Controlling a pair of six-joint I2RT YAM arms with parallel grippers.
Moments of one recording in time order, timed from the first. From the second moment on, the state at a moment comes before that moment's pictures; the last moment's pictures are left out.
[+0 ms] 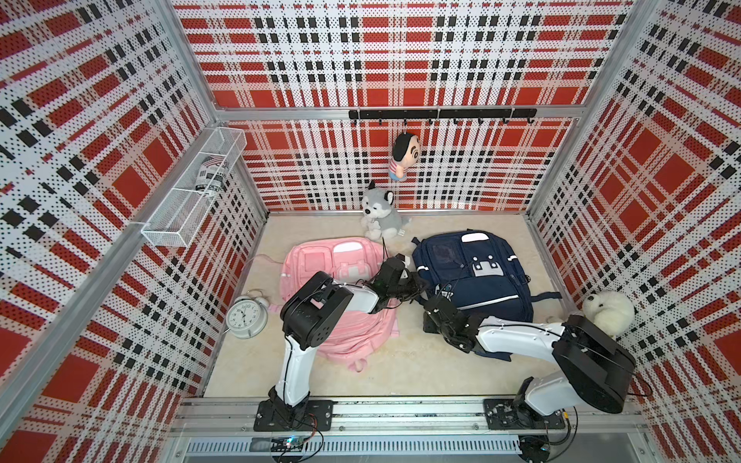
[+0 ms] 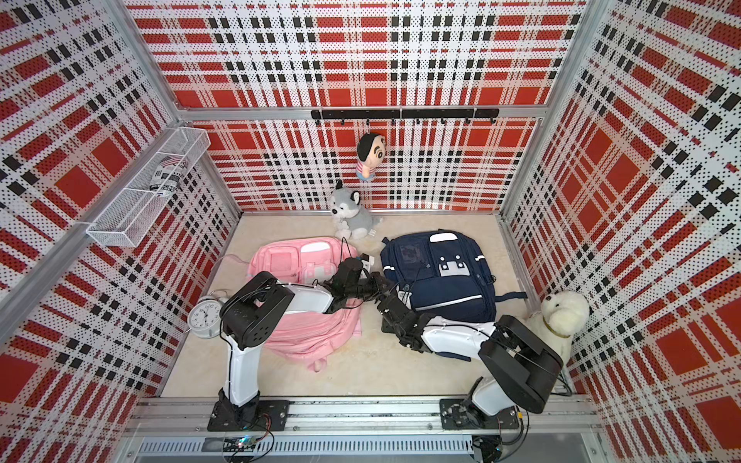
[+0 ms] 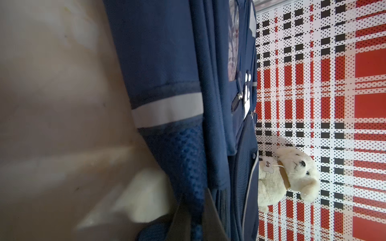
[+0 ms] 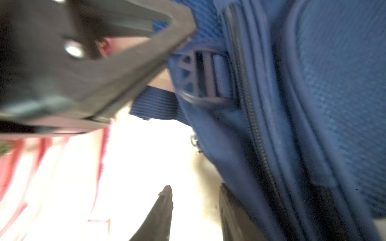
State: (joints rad) left arm -0.68 2.05 1.06 0.50 0.40 -1.08; right arm 0.86 1.46 0.64 -0.08 0.32 0.86
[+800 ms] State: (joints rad) left arm -0.74 1.98 1.02 0.52 0.39 -1.11; right arm 0.98 1.55 0.64 0.00 0.62 1.13
